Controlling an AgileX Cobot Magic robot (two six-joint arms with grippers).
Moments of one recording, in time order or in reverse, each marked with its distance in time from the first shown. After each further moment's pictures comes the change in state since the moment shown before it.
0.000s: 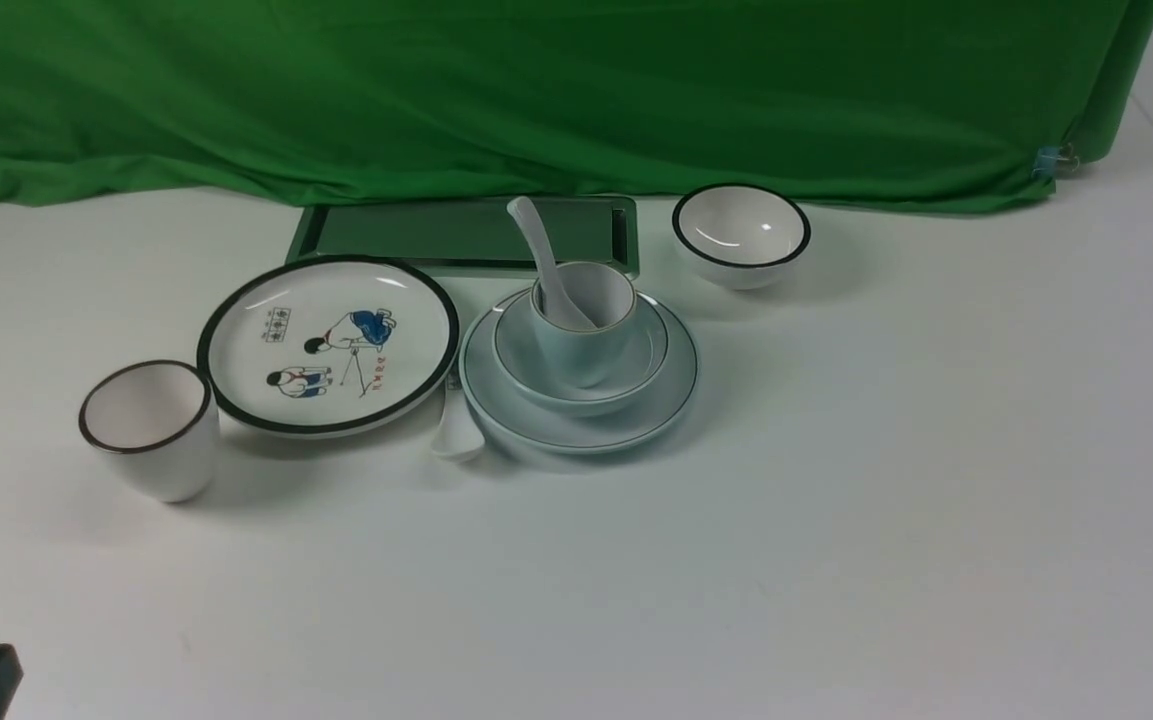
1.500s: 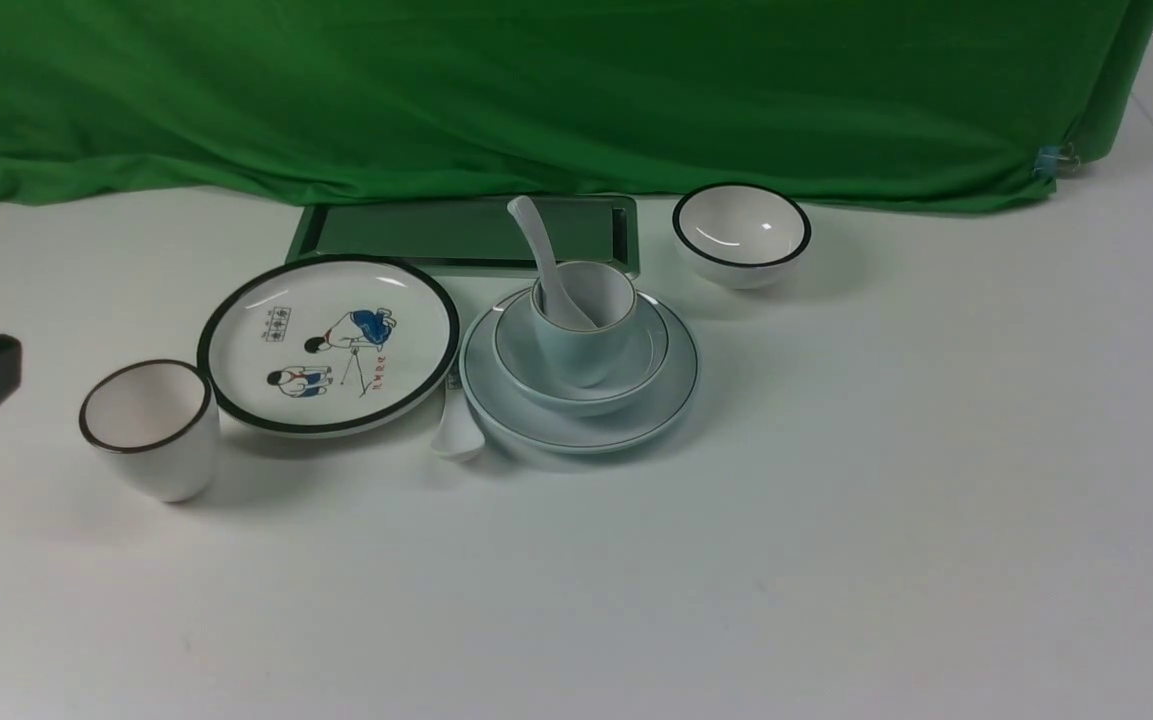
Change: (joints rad) right arm 0.002 0.001 0.000 -0.002 -0.001 0.000; left arm -0.273 0.473 -0.639 0.111 0.182 0.133
